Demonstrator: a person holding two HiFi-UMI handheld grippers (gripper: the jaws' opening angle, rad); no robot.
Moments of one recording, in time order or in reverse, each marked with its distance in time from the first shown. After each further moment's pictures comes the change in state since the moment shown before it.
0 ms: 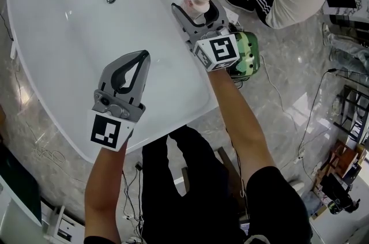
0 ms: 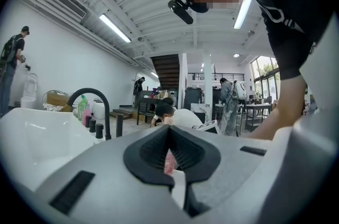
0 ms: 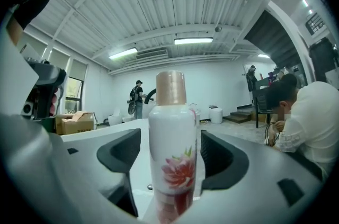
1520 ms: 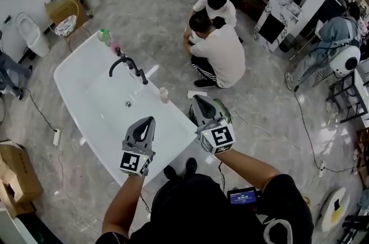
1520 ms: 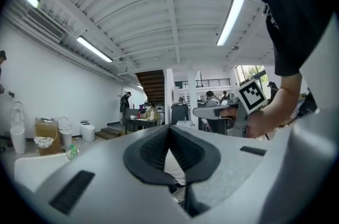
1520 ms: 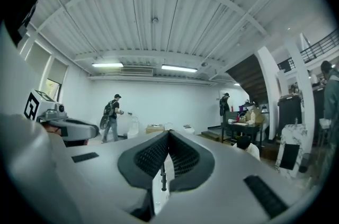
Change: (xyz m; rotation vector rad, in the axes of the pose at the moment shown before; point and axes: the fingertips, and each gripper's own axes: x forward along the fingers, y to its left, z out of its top) left arm -0.129 -0.131 0.363 0.055 -0.113 -0.100; right arm -0.287 0.119 0.463 -0.091 -0.072 -0.306
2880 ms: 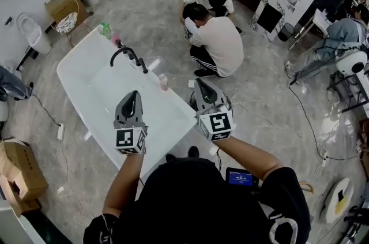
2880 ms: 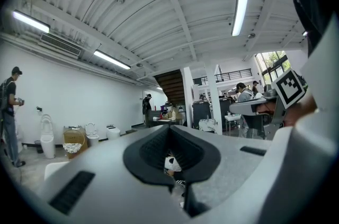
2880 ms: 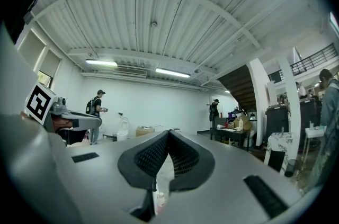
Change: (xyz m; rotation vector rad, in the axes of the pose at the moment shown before) left arm -0.016 0.028 0.044 0.056 0.006 0.250; right arm -0.047 -0.001 0.036 -0.042 -0.032 -0.115
